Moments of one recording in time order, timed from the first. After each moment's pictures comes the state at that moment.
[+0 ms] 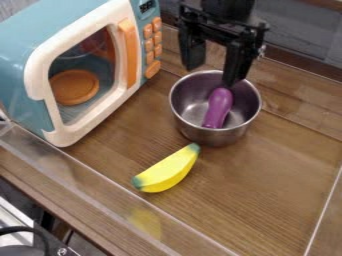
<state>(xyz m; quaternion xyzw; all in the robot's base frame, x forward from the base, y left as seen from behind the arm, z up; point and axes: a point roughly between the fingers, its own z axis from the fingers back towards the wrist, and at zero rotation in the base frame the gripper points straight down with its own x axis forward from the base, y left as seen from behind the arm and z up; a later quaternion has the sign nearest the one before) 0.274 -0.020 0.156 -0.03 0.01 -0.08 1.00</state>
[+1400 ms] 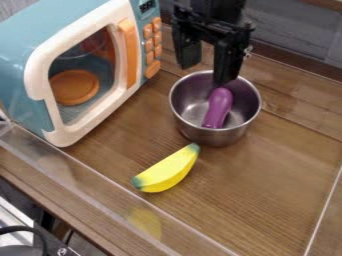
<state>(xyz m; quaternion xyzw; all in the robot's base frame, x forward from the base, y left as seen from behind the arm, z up) 0.275 -0.011 0.145 -0.04 0.00 -0.12 0.99</state>
